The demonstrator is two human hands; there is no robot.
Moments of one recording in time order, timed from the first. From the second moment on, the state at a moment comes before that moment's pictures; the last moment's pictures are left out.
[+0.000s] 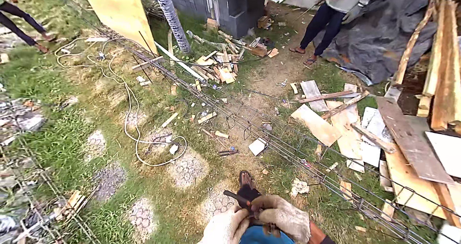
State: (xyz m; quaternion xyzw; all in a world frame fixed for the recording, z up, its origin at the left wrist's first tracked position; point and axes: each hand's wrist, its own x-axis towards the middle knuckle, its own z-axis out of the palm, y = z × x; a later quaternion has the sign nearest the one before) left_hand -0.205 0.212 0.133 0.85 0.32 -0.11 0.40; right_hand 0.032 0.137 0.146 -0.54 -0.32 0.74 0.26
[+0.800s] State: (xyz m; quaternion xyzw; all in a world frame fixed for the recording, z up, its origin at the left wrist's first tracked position) left_hand -0.359 0.579 0.143 0.63 0.52 0.04 0.58; right_hand 0.064 0.504 0.141 -0.74 -0.38 0.47 0.30
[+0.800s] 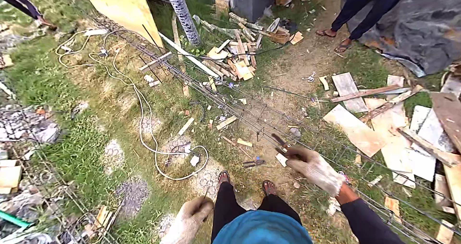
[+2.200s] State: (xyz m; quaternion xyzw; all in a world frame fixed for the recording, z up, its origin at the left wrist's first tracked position) left_hand -0.376 1.110 0.249 0.46 0.62 0.41 0.48; right_hand -0.195 1.019 0.185 -0.47 -0.63 0.55 0.27
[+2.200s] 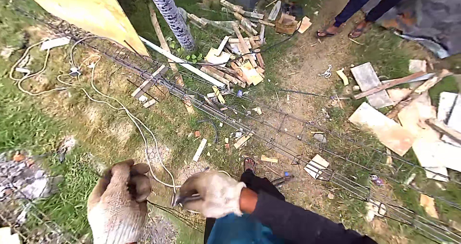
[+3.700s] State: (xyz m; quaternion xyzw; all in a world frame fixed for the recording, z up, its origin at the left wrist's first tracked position) left_hand -0.301 1.288 -0.024 0.82 0.27 -0.30 0.41; right_hand -0.107 1.027 -0.243 -0.90 0.18 0.31 0.26
